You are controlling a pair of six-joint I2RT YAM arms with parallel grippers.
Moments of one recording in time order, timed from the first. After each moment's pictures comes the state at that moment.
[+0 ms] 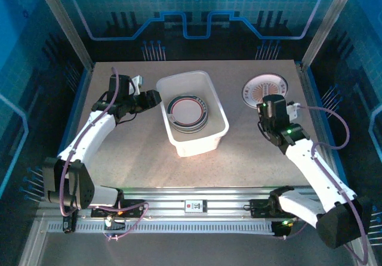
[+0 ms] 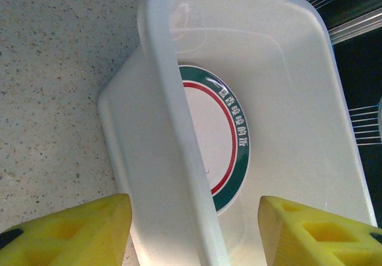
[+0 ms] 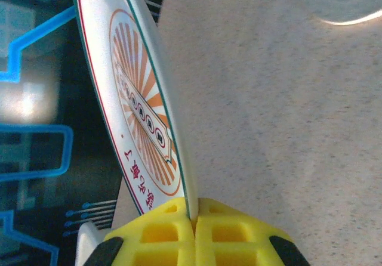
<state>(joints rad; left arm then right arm) -0.11 1.37 1.10 -0.45 0.43 -0.54 0.31 1.04 0.91 -0.48 0.38 1.45</state>
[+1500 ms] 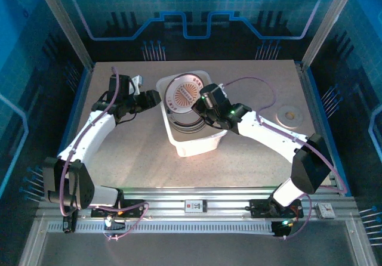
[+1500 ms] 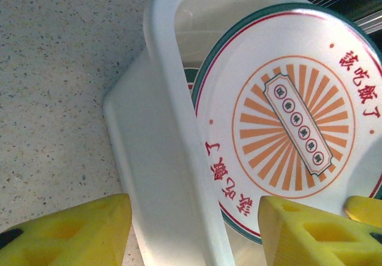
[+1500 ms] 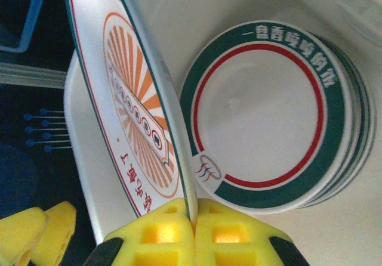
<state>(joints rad) -0.11 1.37 1.10 -0.46 0.42 -0.53 0.74 1.57 1.26 -0.38 0.15 1.27</state>
